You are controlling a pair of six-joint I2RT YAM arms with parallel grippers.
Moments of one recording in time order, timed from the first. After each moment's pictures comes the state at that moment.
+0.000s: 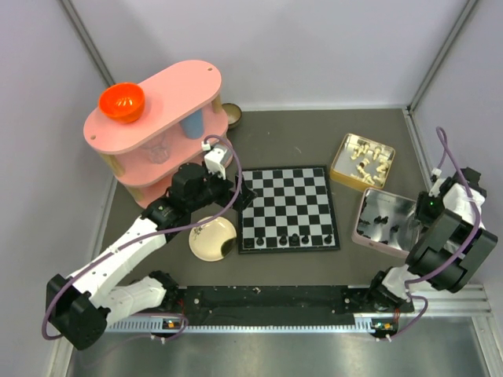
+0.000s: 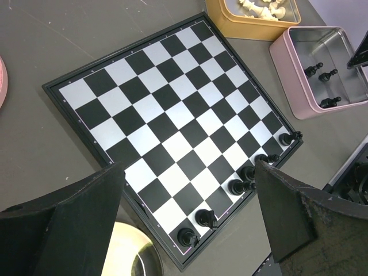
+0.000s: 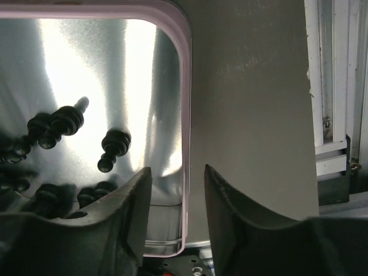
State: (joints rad) left arm -0.59 1.02 0.82 -0.17 0.20 -0.30; right arm -0.67 1.45 0.95 -0.83 -0.11 -0.28
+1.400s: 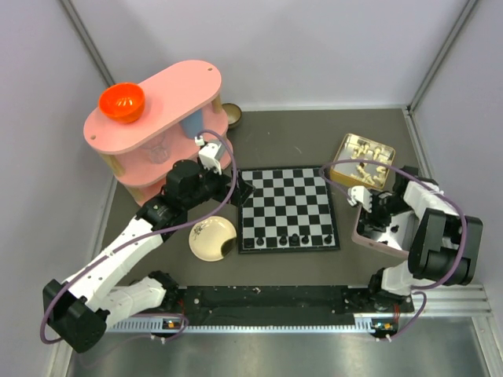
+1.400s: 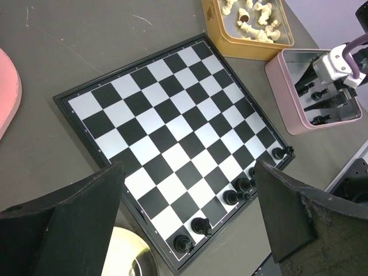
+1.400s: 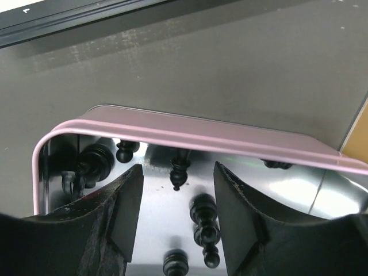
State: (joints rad) left arm -0.58 1.00 0.86 -0.19 0.18 -0.32; right arm -0.25 1.46 0.84 -0.92 -0.54 -1.63
